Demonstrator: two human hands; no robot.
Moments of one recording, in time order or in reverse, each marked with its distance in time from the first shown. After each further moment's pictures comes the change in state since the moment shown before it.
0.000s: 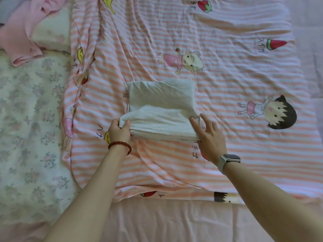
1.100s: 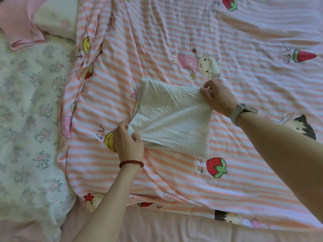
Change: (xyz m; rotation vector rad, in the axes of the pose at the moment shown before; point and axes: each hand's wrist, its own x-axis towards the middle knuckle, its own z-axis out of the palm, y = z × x) left_hand -0.014 -0.013 0.014 0.317 0.132 0.212; right_hand 0.160 0.015 -0.046 0.170 -0.125 0.044
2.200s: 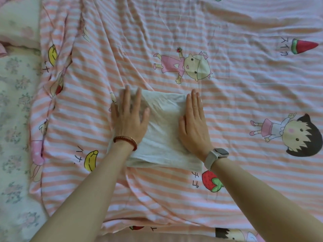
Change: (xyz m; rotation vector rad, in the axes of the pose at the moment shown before) left_hand 0.078 0.044 0.064 0.443 -0.170 0.603; right_hand -0.040 -0.025 0.067 0.162 0.290 -0.094
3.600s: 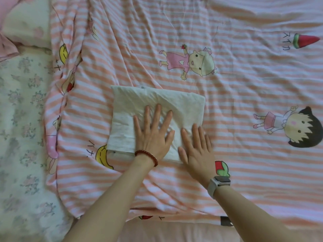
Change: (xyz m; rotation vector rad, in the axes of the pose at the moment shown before) left_hand -0.060 0.025 0.014 0.259 -0.278 0.140; right_hand -0.094 0.002 0.025 -0.248 -0.288 0.174
